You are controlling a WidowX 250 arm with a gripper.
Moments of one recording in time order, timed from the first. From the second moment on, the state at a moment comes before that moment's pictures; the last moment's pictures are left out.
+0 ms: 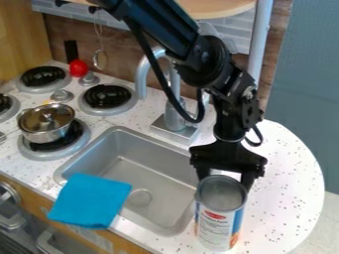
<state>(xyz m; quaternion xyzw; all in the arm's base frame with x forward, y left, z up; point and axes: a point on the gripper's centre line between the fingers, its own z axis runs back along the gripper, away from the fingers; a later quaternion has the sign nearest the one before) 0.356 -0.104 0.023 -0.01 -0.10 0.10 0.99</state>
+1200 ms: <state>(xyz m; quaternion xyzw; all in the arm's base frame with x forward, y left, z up) 0.324 -0.108 0.086 -0.08 -0.14 0.08 0.98</state>
